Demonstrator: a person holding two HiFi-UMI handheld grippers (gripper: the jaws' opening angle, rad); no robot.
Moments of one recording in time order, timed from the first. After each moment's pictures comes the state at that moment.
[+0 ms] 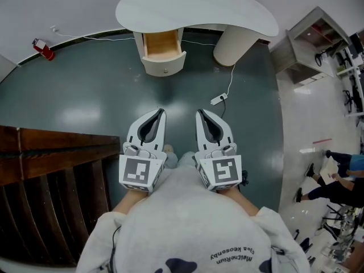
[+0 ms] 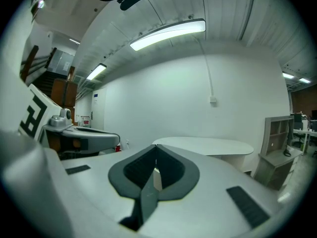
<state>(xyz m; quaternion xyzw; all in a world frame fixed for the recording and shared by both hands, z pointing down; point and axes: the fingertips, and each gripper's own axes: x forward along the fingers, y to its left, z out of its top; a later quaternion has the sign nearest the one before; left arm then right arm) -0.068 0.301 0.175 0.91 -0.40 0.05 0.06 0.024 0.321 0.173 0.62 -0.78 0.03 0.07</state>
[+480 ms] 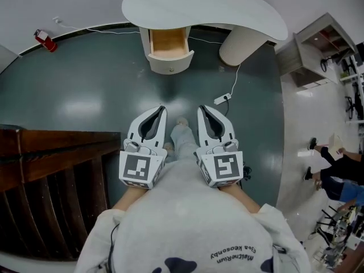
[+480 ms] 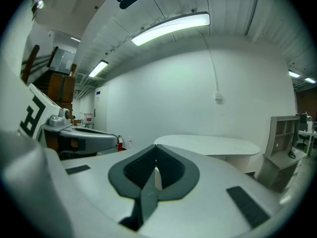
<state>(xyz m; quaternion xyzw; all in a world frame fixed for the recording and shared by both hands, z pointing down) -0.081 0.270 0.195 0.90 -0.41 0.06 0.08 0.015 0.284 0.191 0.60 -0.79 0.05 0.09</state>
